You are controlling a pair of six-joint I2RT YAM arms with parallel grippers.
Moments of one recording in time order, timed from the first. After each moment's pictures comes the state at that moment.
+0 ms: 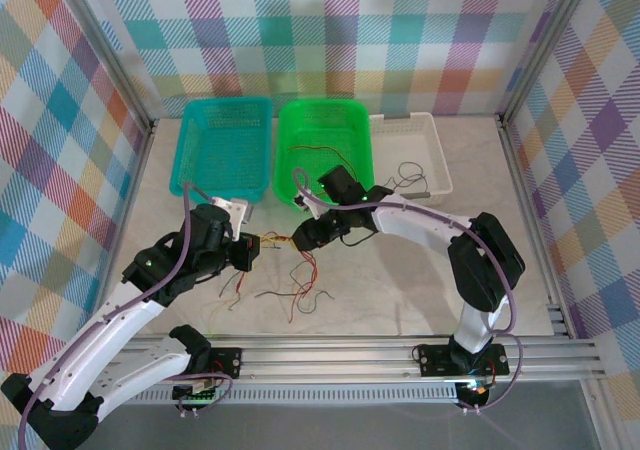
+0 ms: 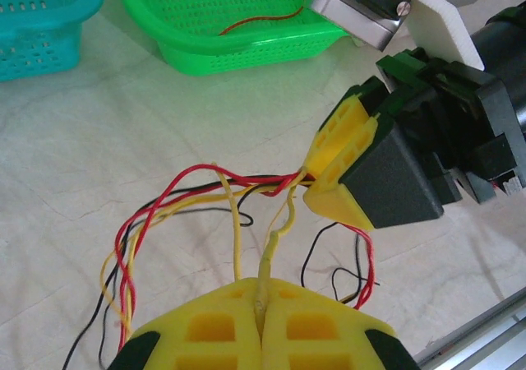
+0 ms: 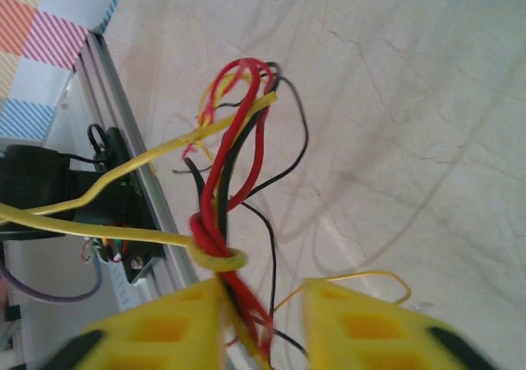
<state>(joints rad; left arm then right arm) -0.62 0.81 0.92 -0.84 -0.01 -0.38 0.78 1.77 1.27 -0.46 -0.68 0.24</state>
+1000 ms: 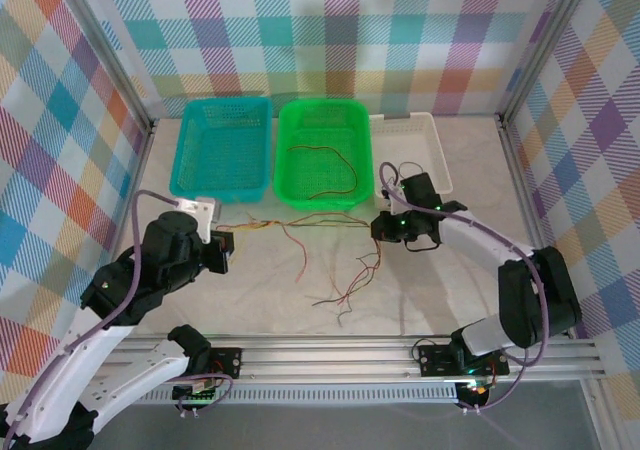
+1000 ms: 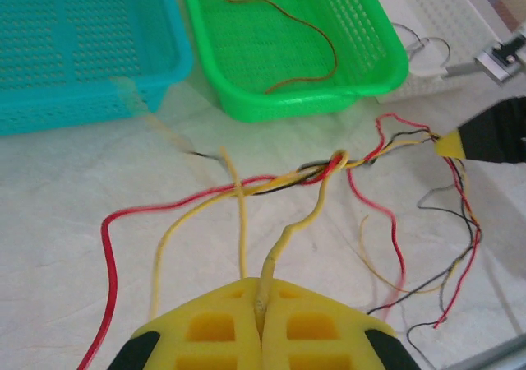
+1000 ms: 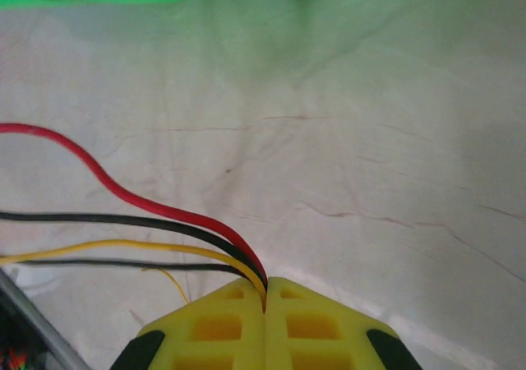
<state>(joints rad) -0.63 0.69 1.07 -1.02 -0.17 -0.38 0.37 1.43 0.86 -0.44 -0.44 0.39</state>
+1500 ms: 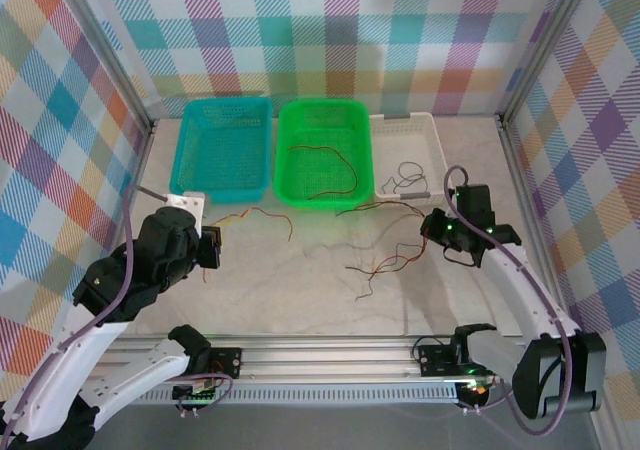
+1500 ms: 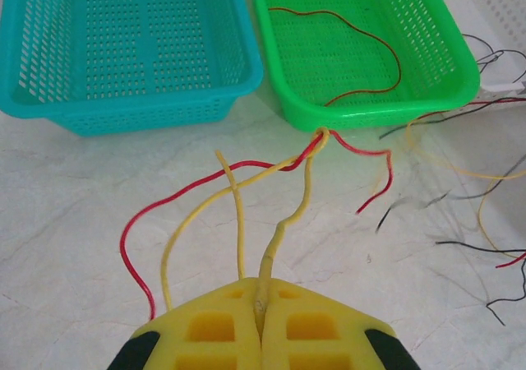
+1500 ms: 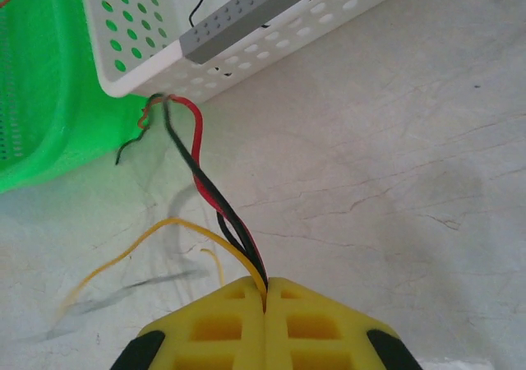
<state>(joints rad) -0.62 0.74 1.15 -1.11 -0.30 -0.39 0.12 1.05 0.74 -0.59 -0.23 0.55</state>
